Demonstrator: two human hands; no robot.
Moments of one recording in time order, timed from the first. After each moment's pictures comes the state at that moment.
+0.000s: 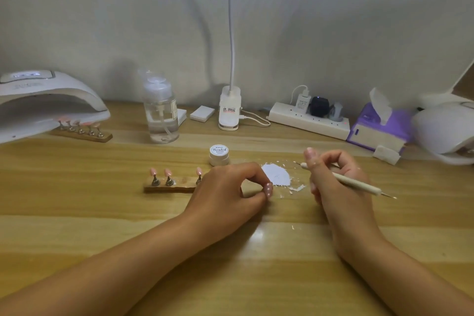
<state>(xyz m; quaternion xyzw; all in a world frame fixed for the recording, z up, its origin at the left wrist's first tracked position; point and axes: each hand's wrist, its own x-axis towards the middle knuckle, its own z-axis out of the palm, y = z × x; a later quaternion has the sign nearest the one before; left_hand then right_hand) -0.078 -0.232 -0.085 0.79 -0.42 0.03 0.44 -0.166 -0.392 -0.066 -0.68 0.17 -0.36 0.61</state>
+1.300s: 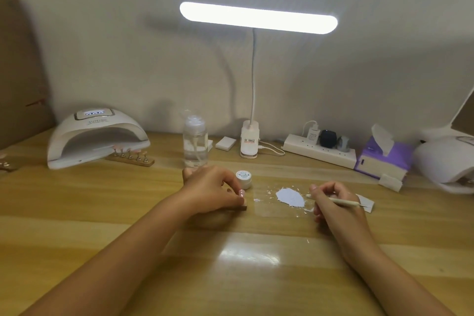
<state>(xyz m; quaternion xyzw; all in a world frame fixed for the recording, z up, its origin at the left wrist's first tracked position) -0.037 -0.181 -0.039 0.92 -0.30 0.02 0.25 -0.165 -0.395 -0.072 -0.73 0.21 -0.30 0.57</state>
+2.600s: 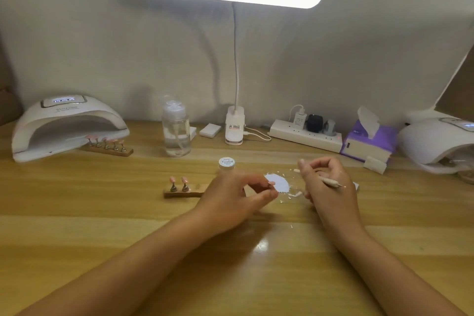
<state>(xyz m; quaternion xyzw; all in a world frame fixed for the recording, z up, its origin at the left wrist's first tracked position) -0.090 -0.222 -0.057 0.79 -0.43 -0.02 0.43 -0.169 -0.396 -0.064 -0.76 0.18 -0.37 0.50</state>
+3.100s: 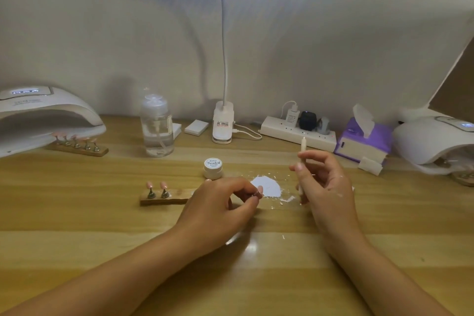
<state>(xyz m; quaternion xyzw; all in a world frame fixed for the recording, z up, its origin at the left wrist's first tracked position) -0.081 -0.227 -0.081 0.79 -0.39 0.00 0.47 -0.160 -0.404 -0.069 -0.71 0.13 -0.38 0.58</state>
